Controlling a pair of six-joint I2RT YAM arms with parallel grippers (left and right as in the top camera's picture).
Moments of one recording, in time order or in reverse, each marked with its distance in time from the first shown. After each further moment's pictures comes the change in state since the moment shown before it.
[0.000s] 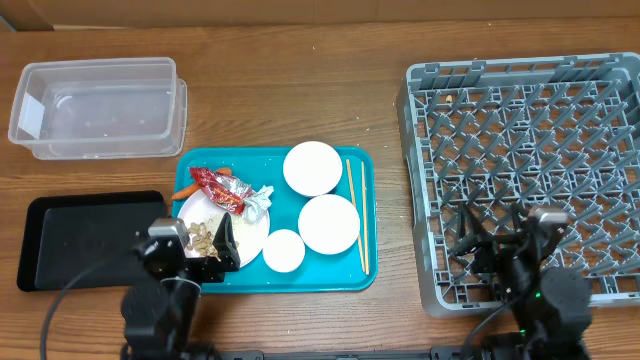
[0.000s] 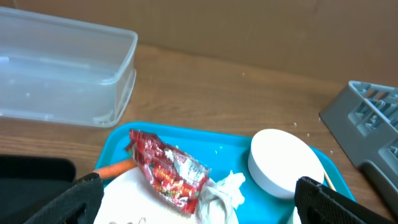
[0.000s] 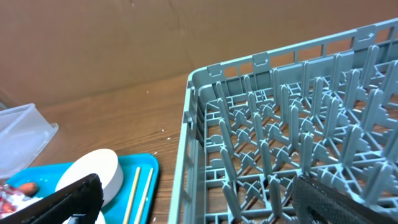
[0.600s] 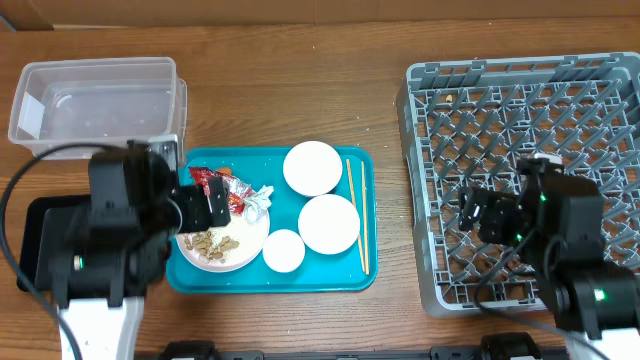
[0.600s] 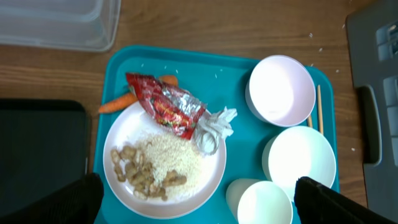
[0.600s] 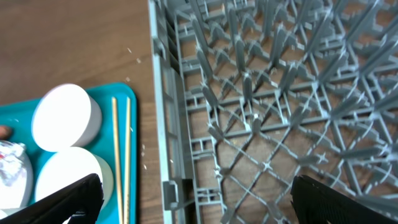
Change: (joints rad) left arm 0.000 0.864 0.859 -0.665 0.052 0.065; right arm 0.000 0.617 0.536 -0.495 0.007 -0.002
